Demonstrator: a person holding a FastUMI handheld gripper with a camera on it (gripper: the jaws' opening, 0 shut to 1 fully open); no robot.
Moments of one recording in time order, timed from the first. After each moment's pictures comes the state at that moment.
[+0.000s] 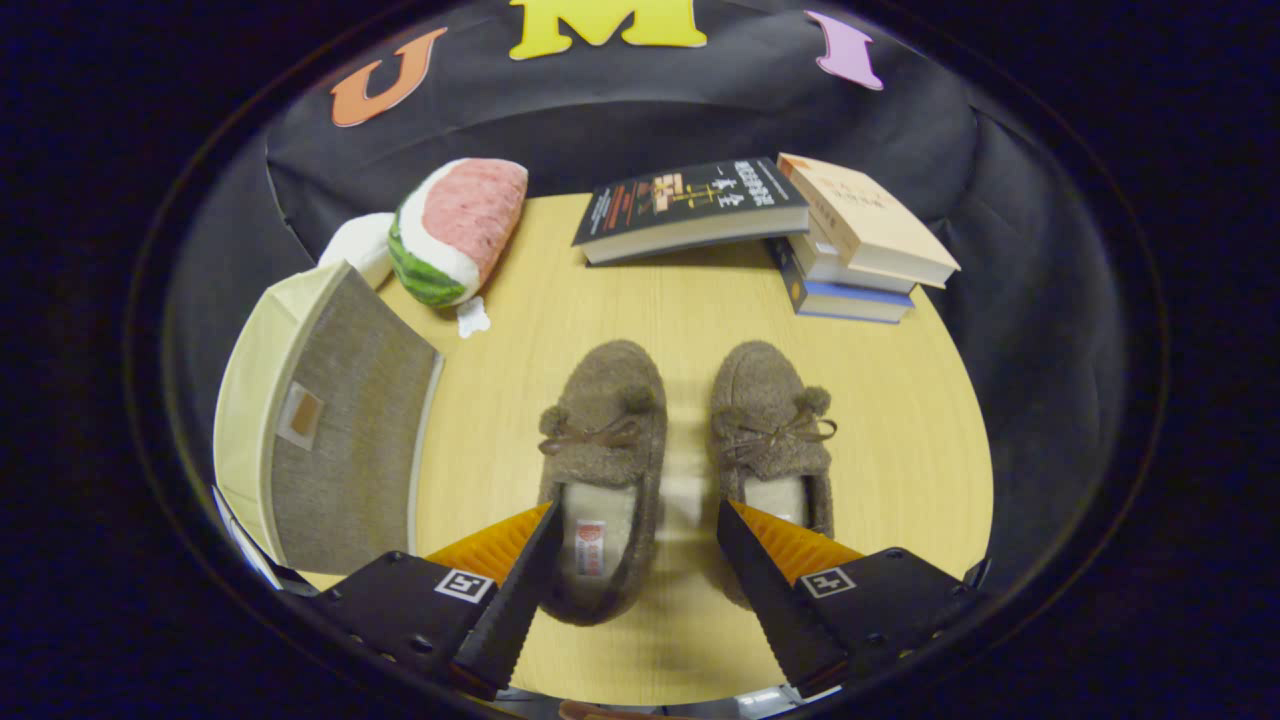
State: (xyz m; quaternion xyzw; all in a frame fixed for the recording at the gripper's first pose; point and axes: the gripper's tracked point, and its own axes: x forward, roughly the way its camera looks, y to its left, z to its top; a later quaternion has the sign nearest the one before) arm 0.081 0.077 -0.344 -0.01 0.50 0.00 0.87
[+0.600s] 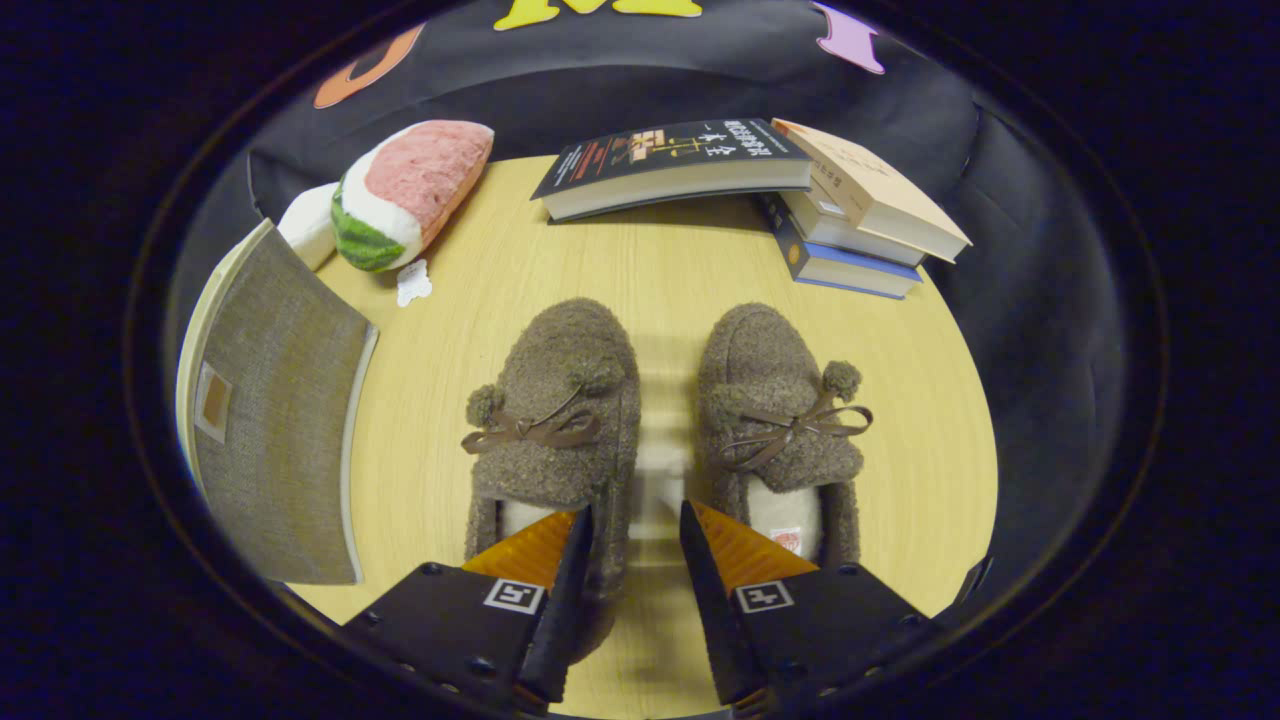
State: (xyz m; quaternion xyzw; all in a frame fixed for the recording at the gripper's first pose) arm 0.099 0.068 -0.384 -0.04 0.52 -0.03 0.85
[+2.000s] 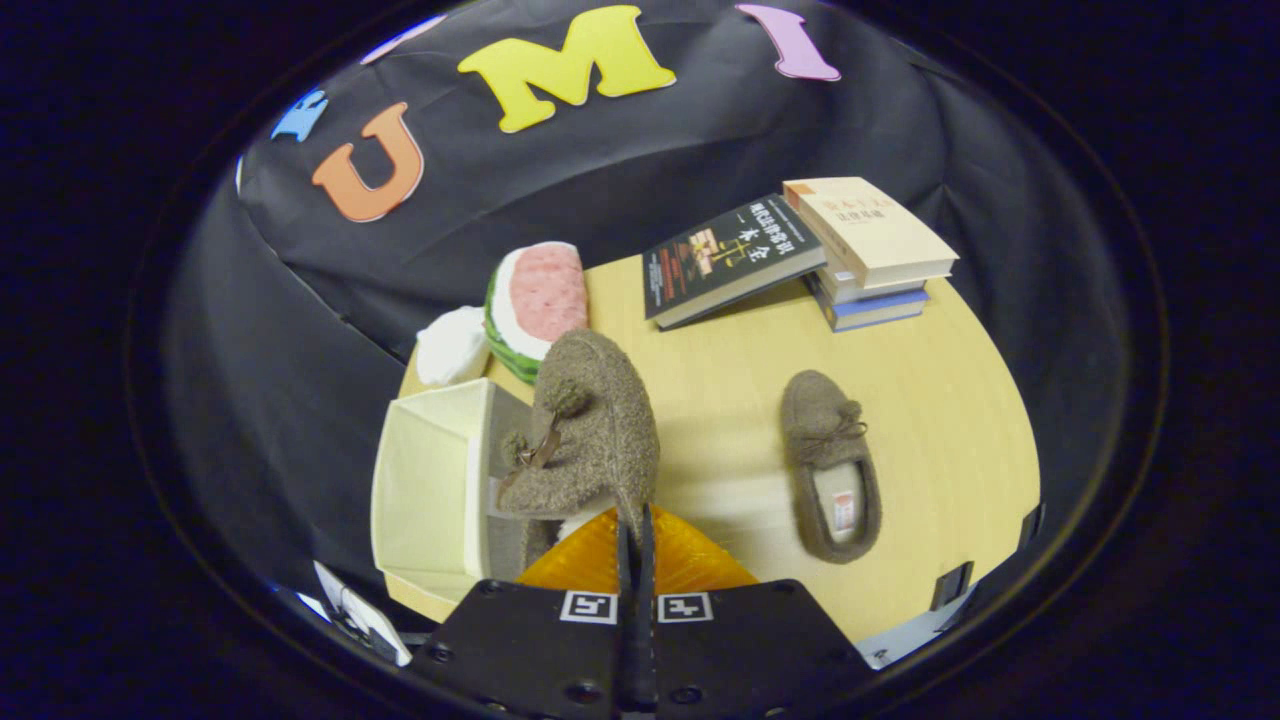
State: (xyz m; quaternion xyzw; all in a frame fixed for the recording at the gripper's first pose) arm 0.059 0.159 -0.202 0.14 0.46 0.07 0.87
